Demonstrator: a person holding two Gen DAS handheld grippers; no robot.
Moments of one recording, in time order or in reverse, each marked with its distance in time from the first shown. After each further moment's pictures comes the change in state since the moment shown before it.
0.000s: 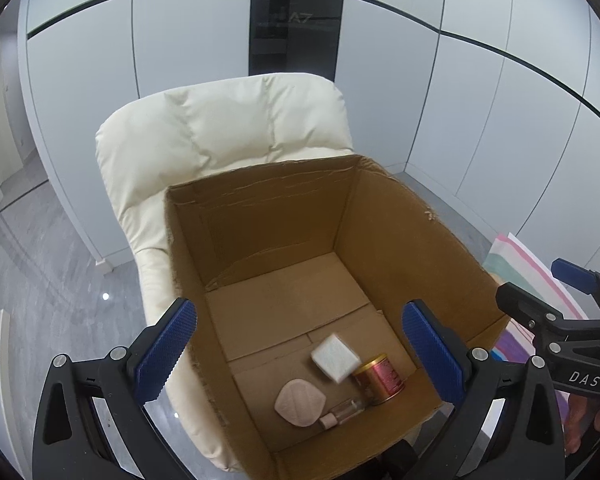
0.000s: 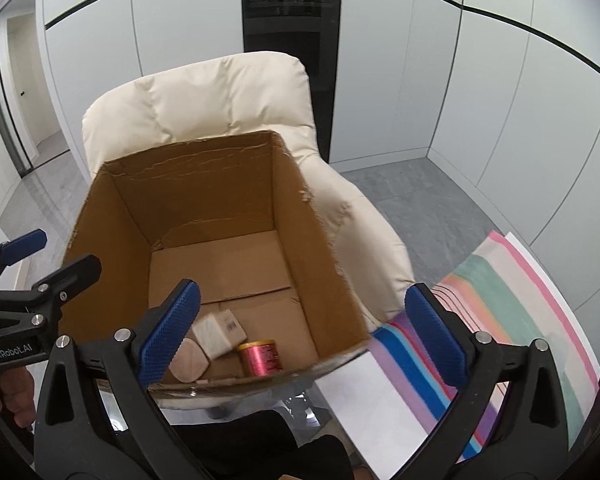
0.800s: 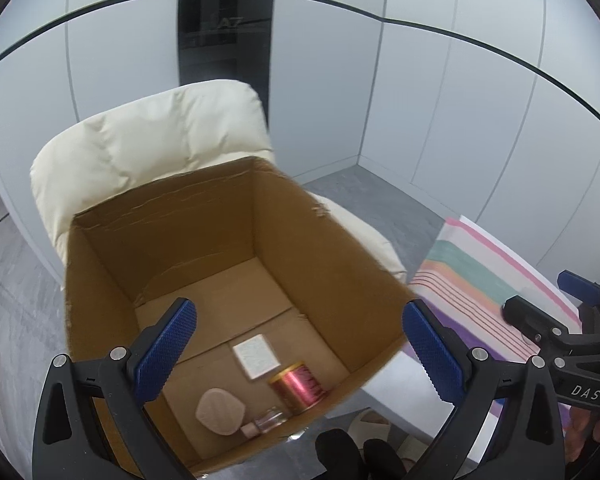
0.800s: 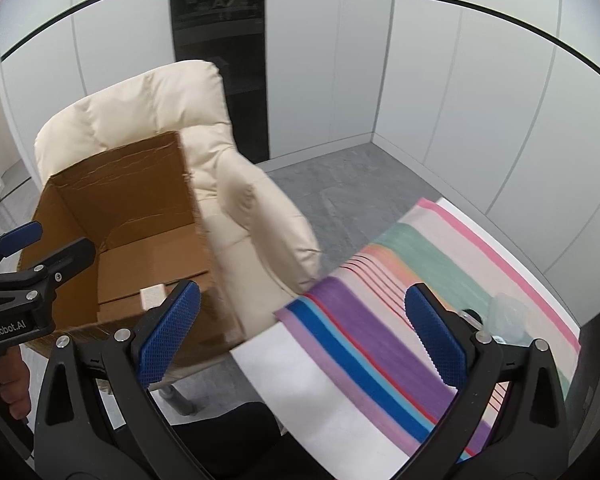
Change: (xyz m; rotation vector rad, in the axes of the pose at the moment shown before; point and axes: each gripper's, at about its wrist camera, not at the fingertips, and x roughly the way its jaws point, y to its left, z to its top) left arm 0.006 -0.107 0.001 0.110 -0.004 -0.116; right arm -0.039 -0.105 -0.042 0.132 -0.008 -0.130
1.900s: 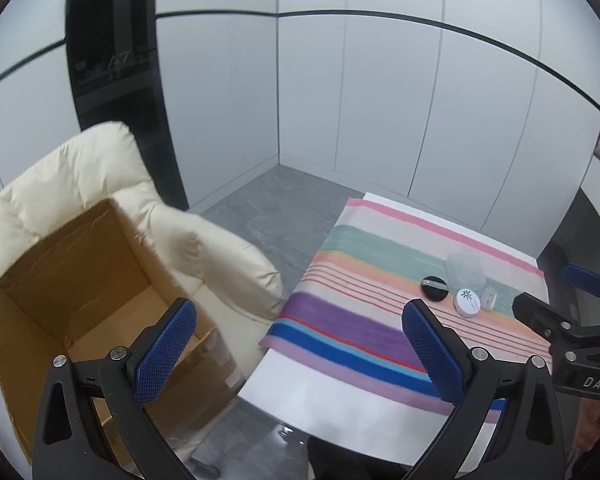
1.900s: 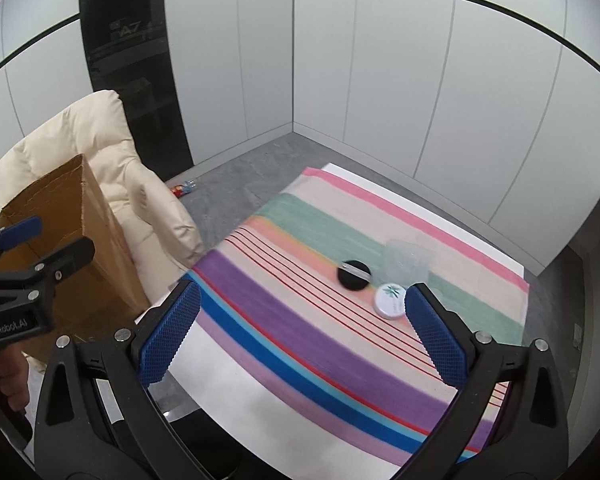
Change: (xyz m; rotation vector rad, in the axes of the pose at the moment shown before) left arm -0.003 -0.158 -0.006 0.234 -0.024 -0.158; right arm -0.053 -0.147 -0.059 0.194 0.008 -0.161
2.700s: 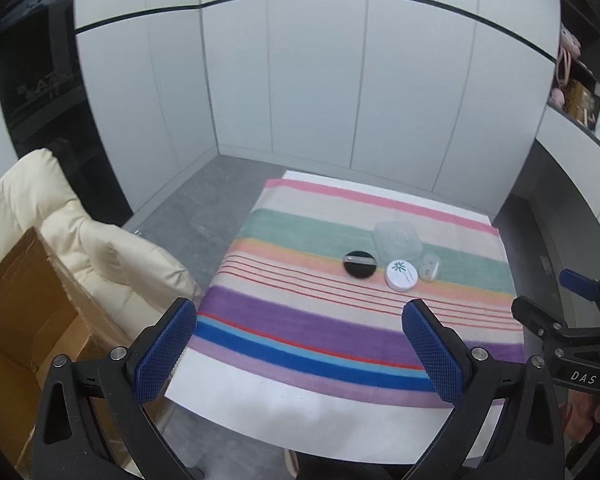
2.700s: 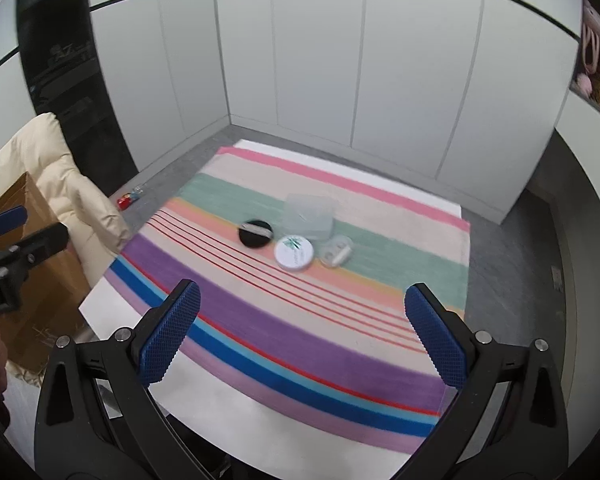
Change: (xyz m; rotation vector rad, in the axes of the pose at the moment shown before) left arm 0.019 -0.097 -0.002 0.154 0.080 -0.146; right arm -0.016 -0.108 -0.063 0.176 0.043 -0.143
